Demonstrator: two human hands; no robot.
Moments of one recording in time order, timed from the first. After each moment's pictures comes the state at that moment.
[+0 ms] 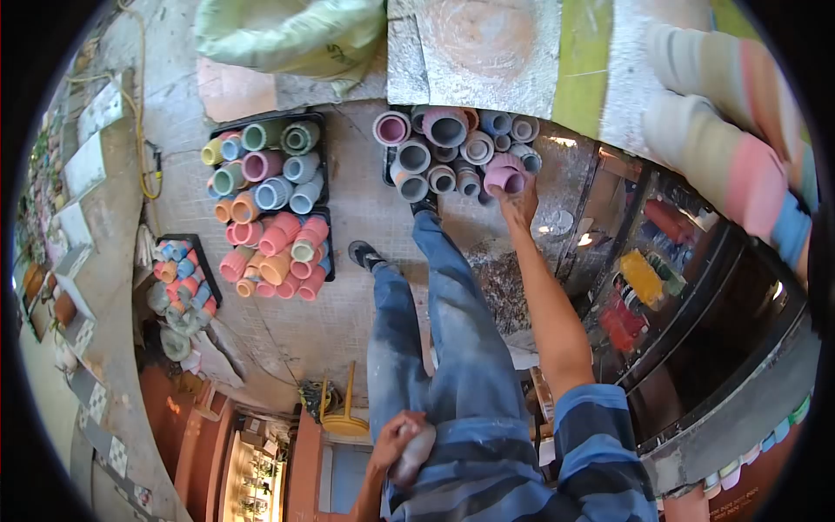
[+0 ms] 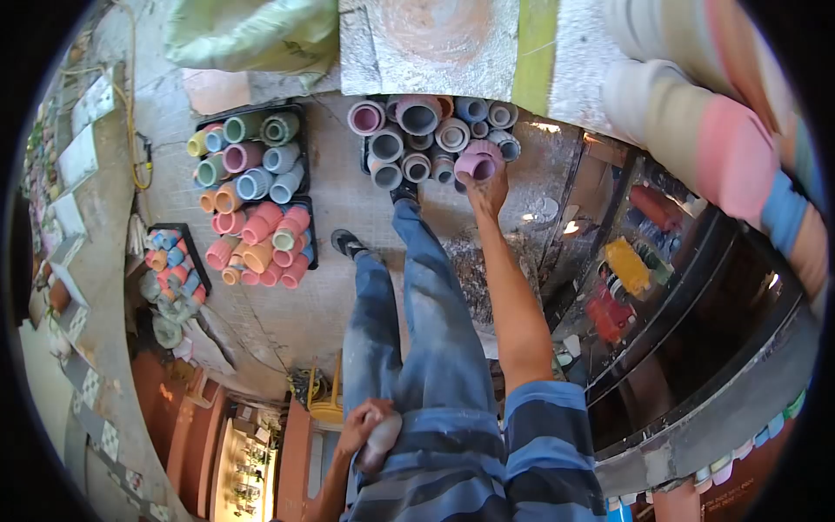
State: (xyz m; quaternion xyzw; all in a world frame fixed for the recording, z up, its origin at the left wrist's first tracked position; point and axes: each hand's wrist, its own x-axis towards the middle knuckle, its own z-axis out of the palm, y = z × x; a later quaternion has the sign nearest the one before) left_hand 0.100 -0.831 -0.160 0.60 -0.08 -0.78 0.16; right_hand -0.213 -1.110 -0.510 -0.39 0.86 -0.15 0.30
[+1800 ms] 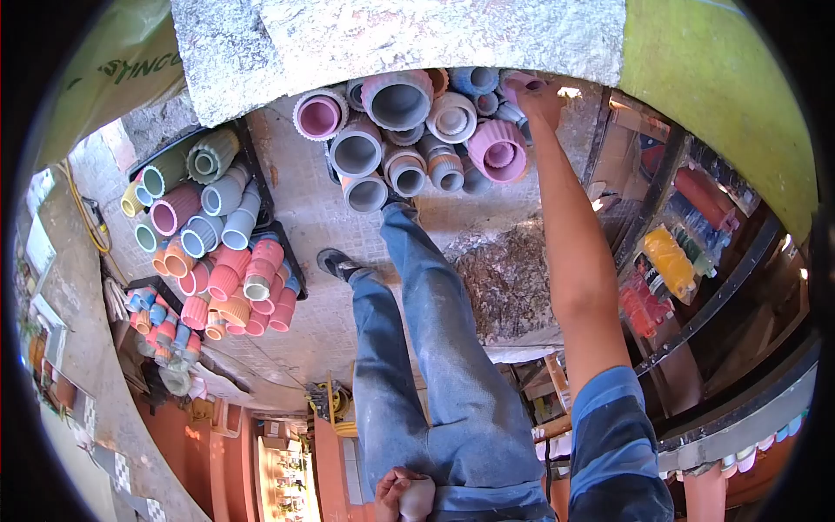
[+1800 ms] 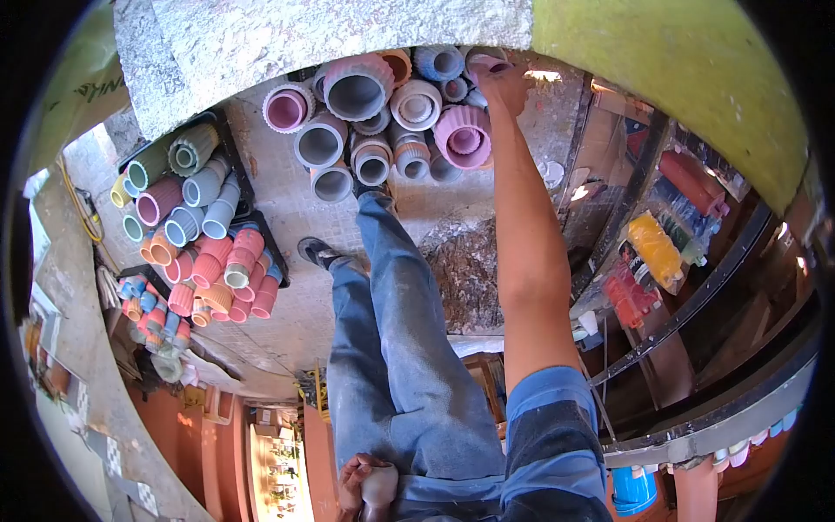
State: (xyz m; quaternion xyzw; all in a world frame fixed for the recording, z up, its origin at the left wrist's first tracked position) left_hand 0.108 -0.802 -0.181 0.67 0.24 -0.70 0.08; right_hand -0.318 -1.210 -0.691 -0.23 0.94 0.06 0.25
